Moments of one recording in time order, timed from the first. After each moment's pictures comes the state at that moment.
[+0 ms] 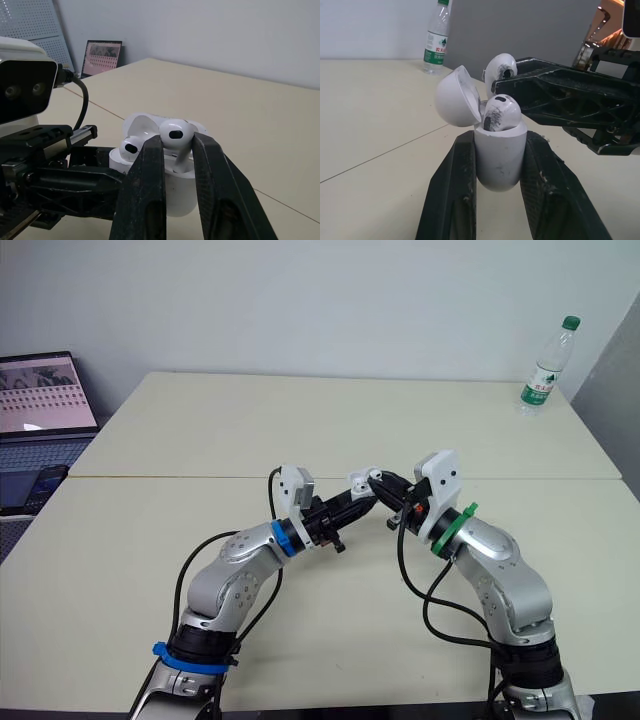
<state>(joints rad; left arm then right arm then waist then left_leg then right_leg) -0.42 0.17 -0.12 -0.08 -0.45 0.41 -0.69 -0.36 -0.31 0.02 -0.41 0.41 0.60 0.50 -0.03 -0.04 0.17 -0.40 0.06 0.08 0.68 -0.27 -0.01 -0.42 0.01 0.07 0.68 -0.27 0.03</state>
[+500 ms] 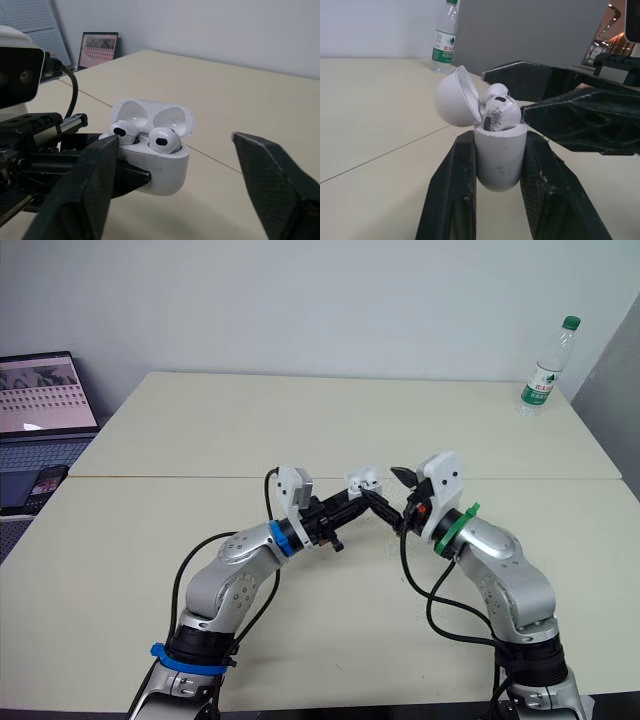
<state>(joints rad) -0.42 0.17 -0.11 -0.09 -0.45 0.41 -0.67 -0.36 -0.33 0.01 -0.39 0.45 0.62 0.50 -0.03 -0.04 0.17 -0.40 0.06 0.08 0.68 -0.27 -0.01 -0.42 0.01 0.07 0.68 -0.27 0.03</state>
